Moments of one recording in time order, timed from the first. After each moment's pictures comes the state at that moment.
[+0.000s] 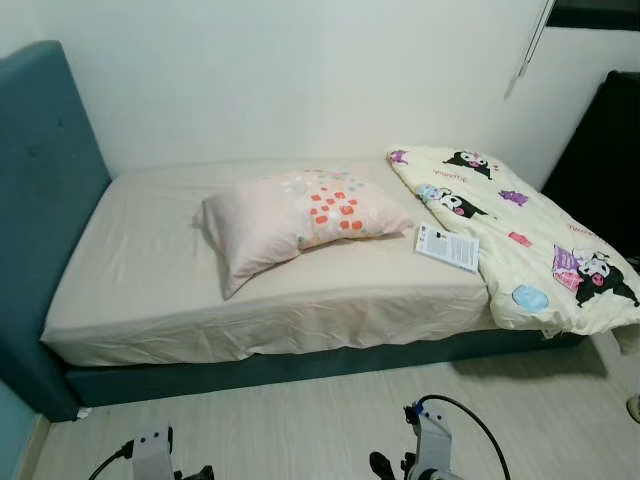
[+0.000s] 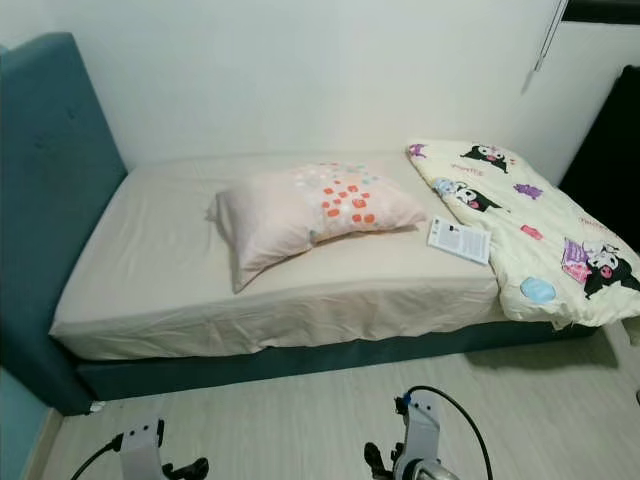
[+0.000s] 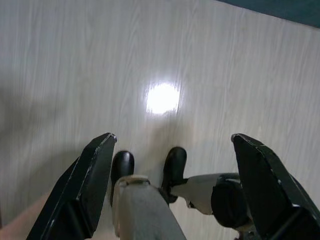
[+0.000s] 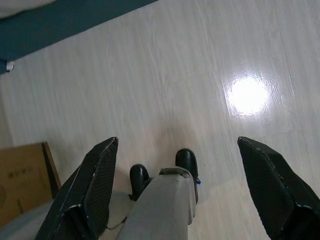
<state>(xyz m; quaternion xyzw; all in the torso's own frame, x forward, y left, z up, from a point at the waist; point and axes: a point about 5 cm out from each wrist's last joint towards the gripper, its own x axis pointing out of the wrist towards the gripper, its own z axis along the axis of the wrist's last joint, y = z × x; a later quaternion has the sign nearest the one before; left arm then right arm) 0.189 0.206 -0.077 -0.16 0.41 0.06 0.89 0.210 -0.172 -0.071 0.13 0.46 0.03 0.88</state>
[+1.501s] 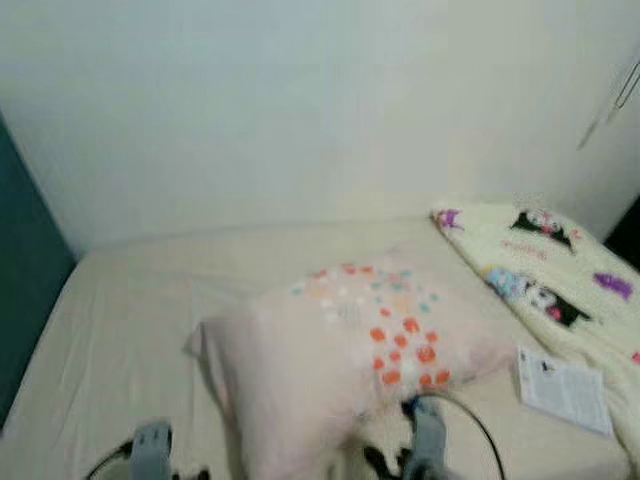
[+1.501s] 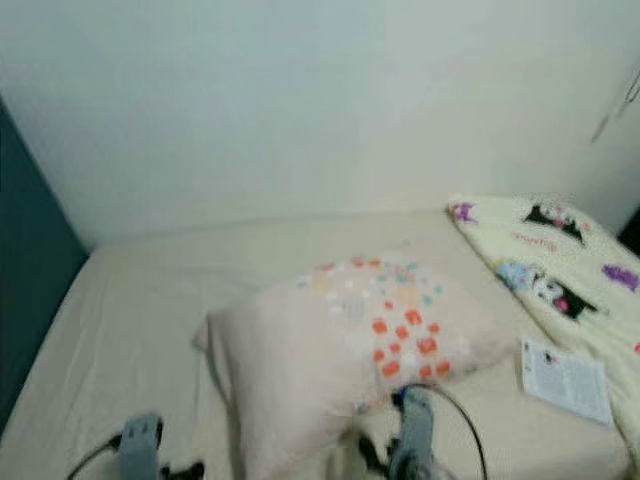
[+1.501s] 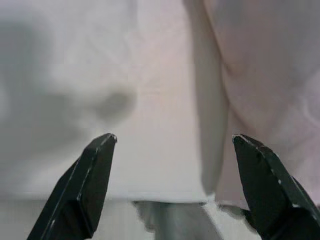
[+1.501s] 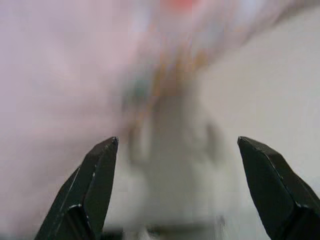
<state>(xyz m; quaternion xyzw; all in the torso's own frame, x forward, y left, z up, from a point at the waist) 0.193 0.207 -0.074 -0.13 0.41 0.05 0.90 0.243 -0.176 -0.050 0.15 0.40 0.02 0.91</state>
